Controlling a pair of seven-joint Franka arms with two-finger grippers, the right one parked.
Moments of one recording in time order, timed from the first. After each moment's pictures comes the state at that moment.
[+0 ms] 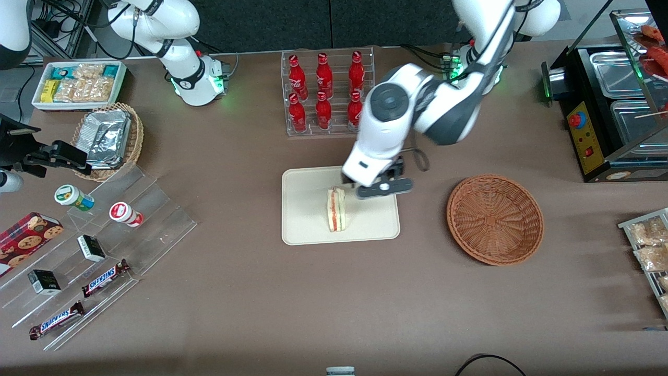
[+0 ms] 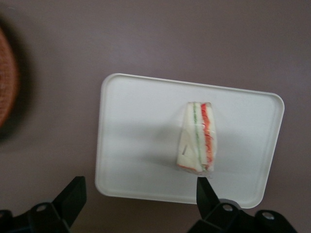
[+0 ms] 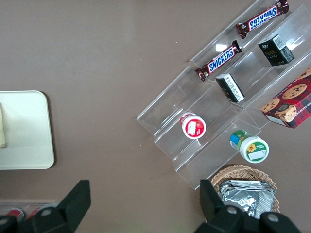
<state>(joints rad) -0.65 0.32 -0.01 -1.62 -0.04 1.95 -0.84</state>
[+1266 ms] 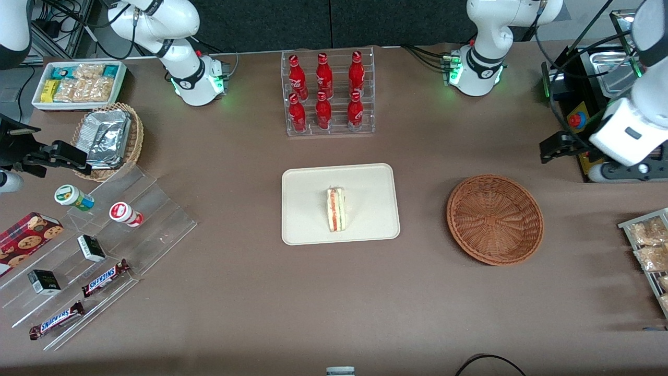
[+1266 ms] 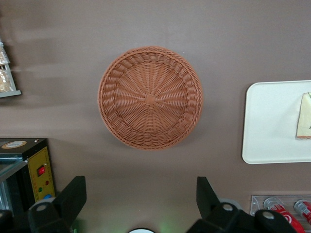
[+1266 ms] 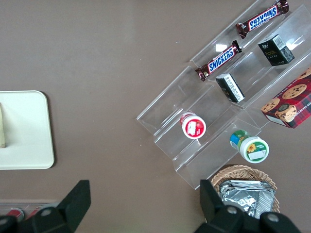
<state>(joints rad) -0.11 0.08 0.02 -1.48 0.01 1.47 -0.10</state>
